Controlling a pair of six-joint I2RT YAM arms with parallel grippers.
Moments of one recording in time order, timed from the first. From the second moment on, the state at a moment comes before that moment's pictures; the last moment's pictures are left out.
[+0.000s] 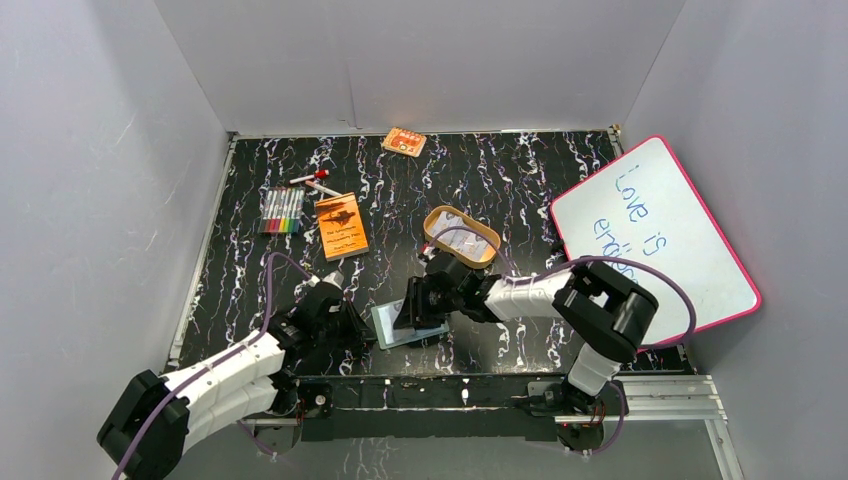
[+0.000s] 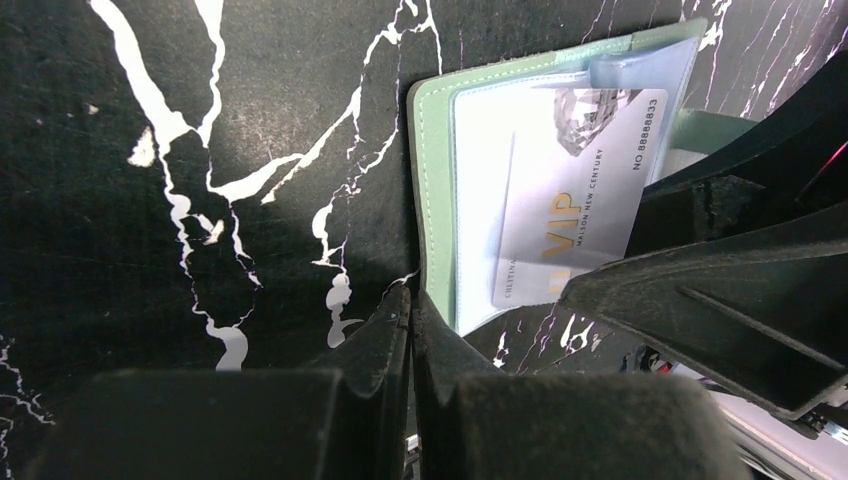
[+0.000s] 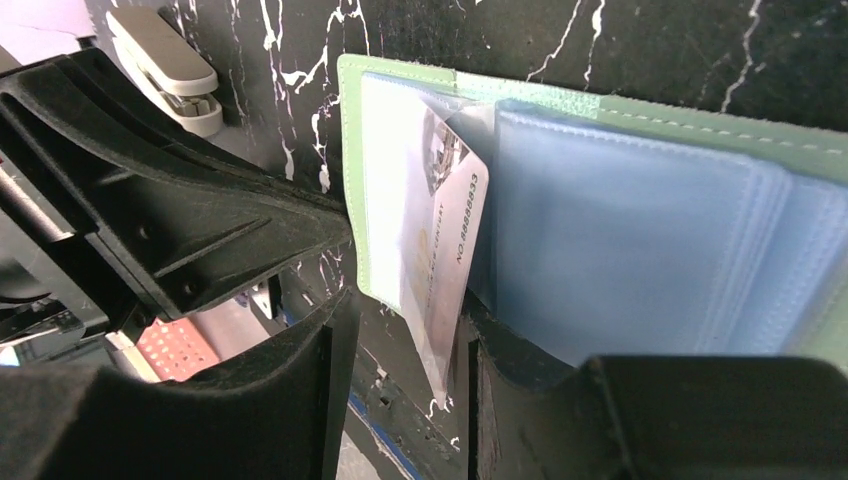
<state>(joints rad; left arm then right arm) -0.67 0.87 0.23 -0.23 0.12 -1.02 1.00 1.65 0.70 0.21 -0.33 1.00</state>
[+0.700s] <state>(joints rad) -0.67 0.90 0.23 -0.19 0.12 -1.02 1.04 1.65 0.91 -0.20 -0.11 0.81</state>
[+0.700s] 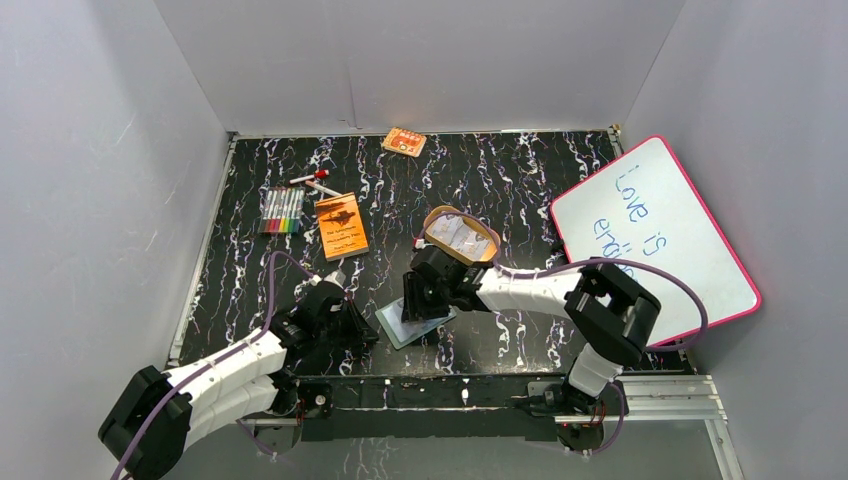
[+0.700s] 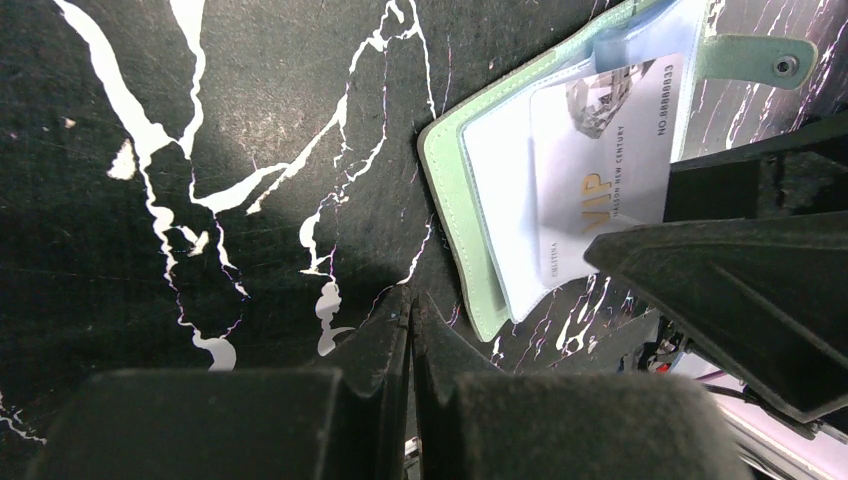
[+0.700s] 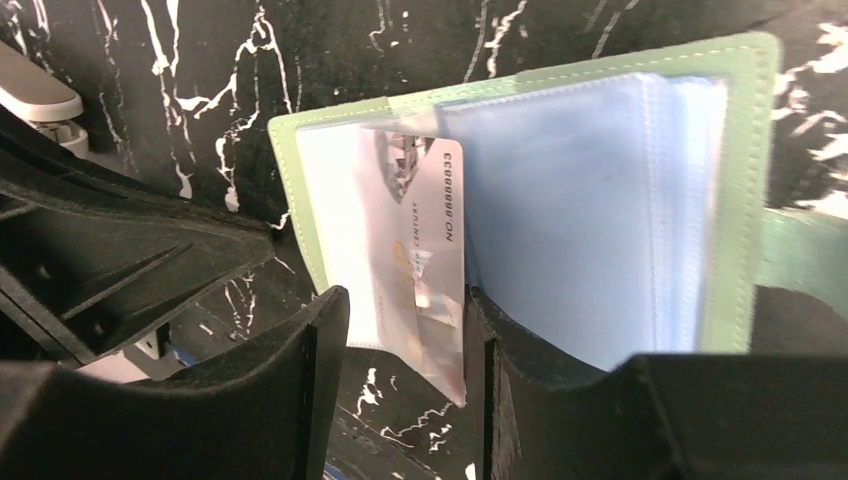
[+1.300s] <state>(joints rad) -0.67 0.91 0.23 -0.19 0.12 -1.02 1.04 1.63 0.96 -0.30 0.00 0.72</state>
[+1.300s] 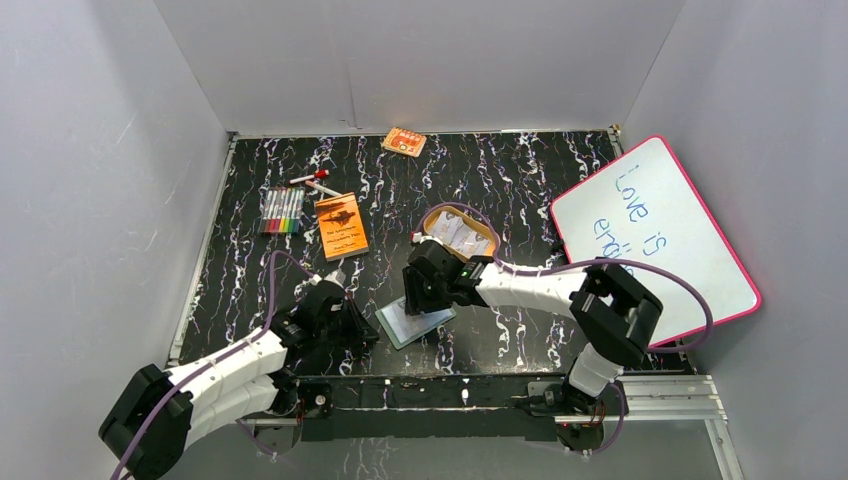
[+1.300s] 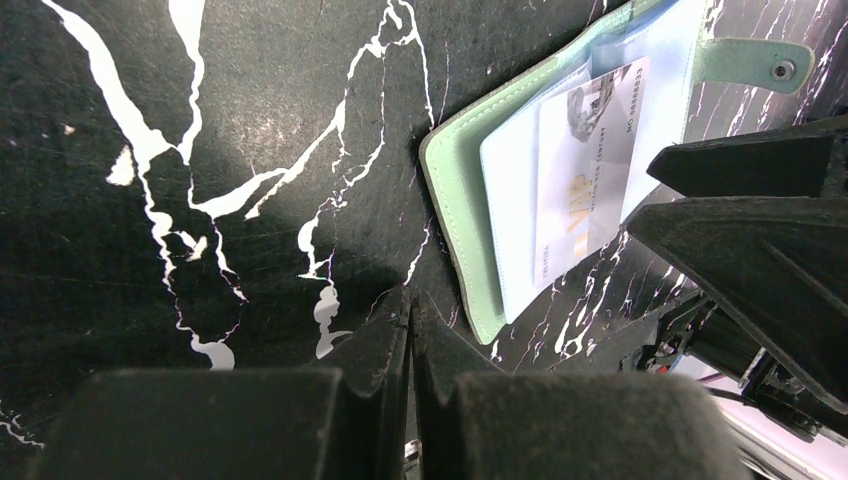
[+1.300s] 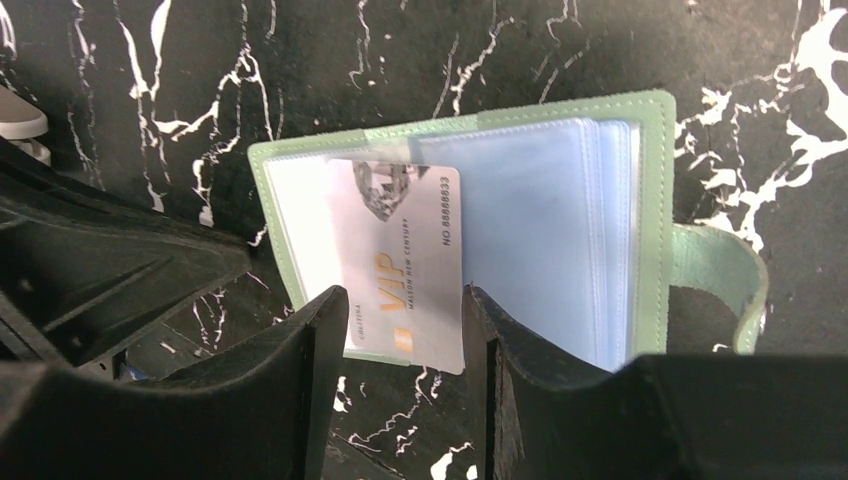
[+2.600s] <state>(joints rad) -0.67 1.00 0.26 -0.11 0.12 -1.02 1.05 1.71 1.00 -0.22 -0.09 0.67</state>
